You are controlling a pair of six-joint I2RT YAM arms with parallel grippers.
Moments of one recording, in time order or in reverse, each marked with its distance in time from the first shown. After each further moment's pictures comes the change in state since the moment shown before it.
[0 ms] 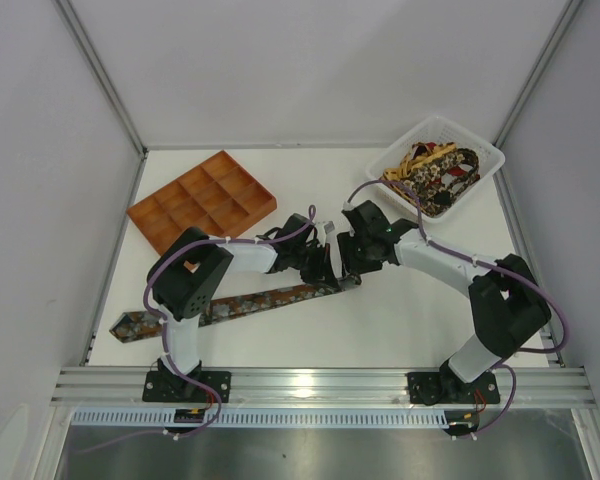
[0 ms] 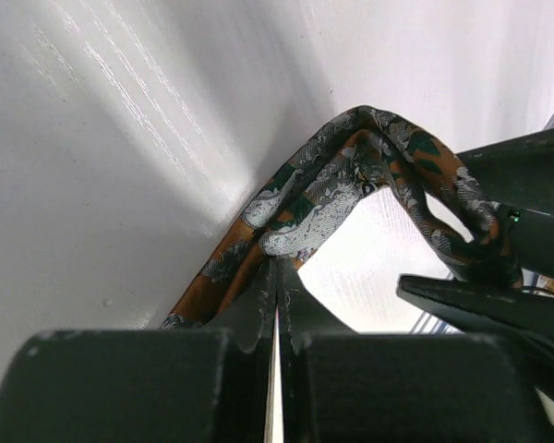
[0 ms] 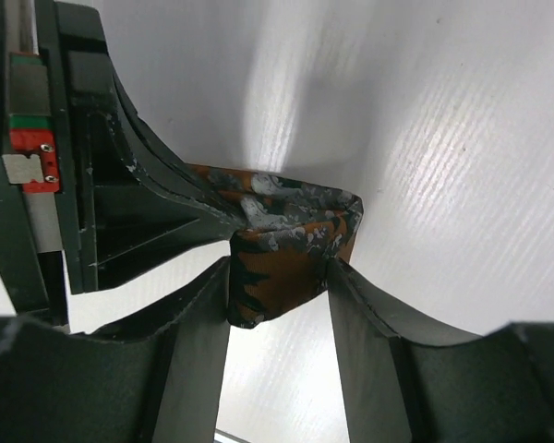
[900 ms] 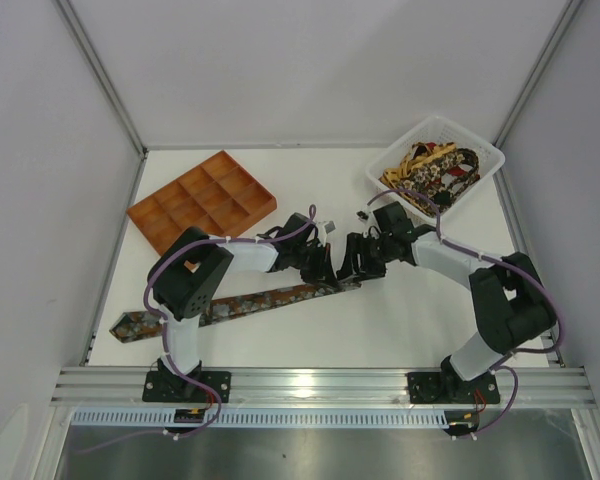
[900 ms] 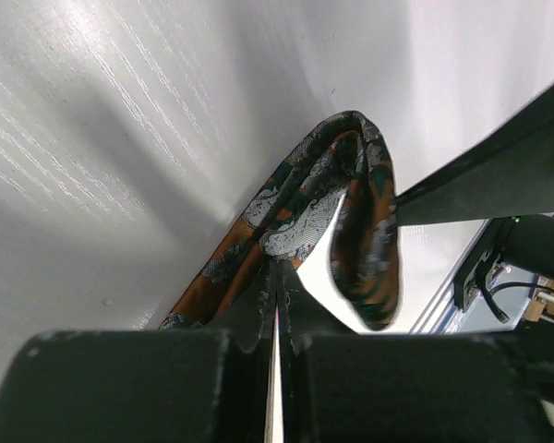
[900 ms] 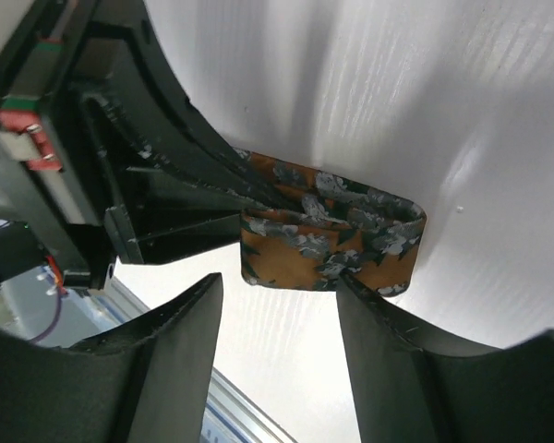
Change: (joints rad) left arm 0.000 0.003 0.017 -0.027 -0.002 0.002; right arm -0.187 -0.015 -0.152 0.187 -0.480 0.032
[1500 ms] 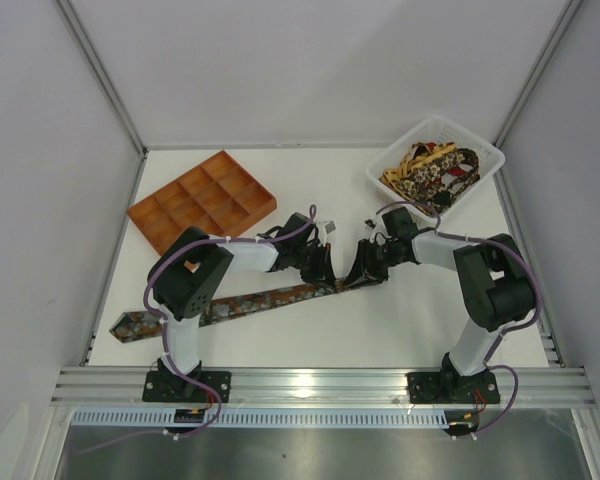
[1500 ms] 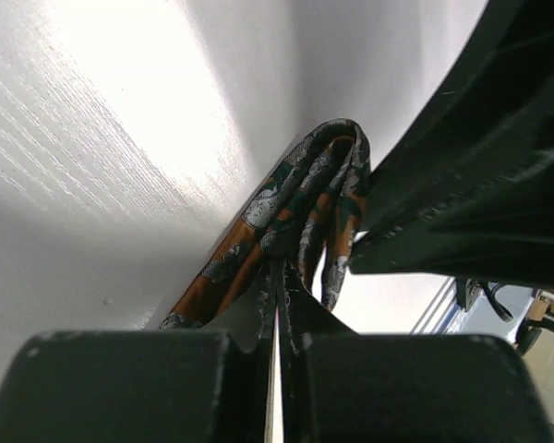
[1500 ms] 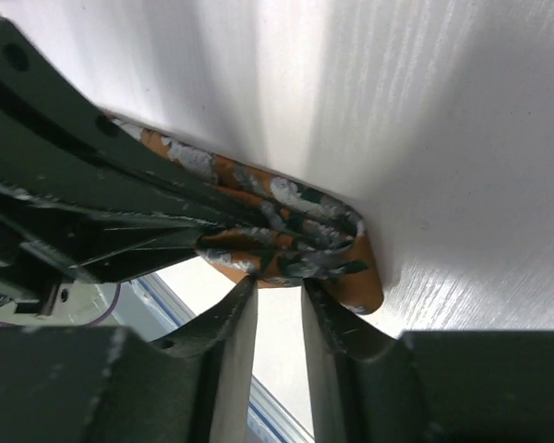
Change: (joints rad) left arm 0.000 0.000 0.003 -0.008 -0.003 0.008; right arm -0.103 0.142 -0.040 0.082 -0.198 0.057
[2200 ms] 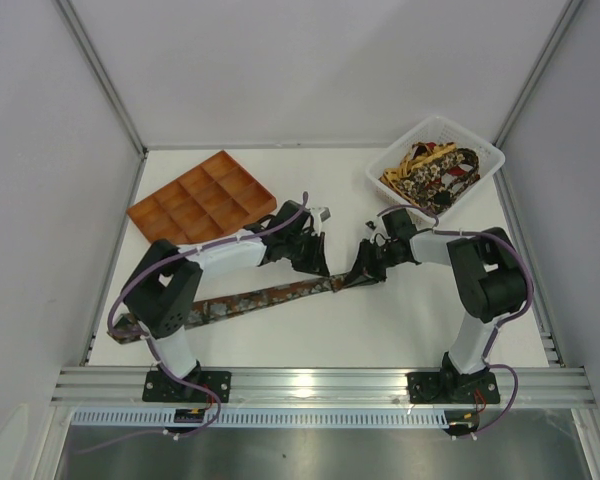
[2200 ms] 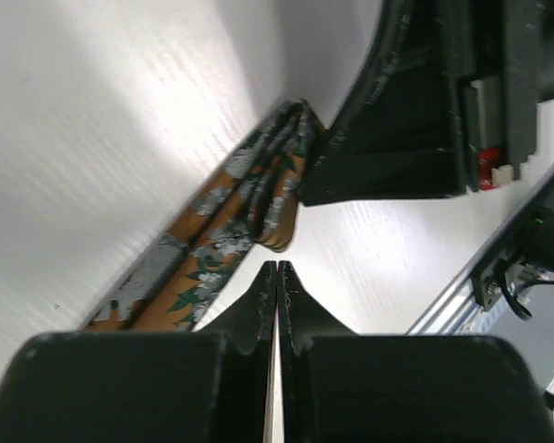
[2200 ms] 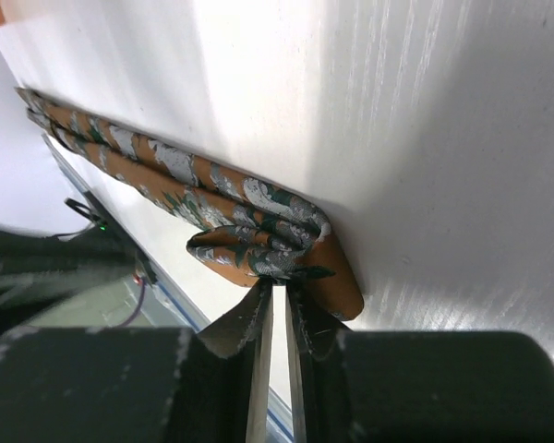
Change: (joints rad) left arm 0.000 -0.180 0.045 -0.235 -0.169 0.101; right arm -0.019 0.077 0.000 0.053 -0.046 0.055
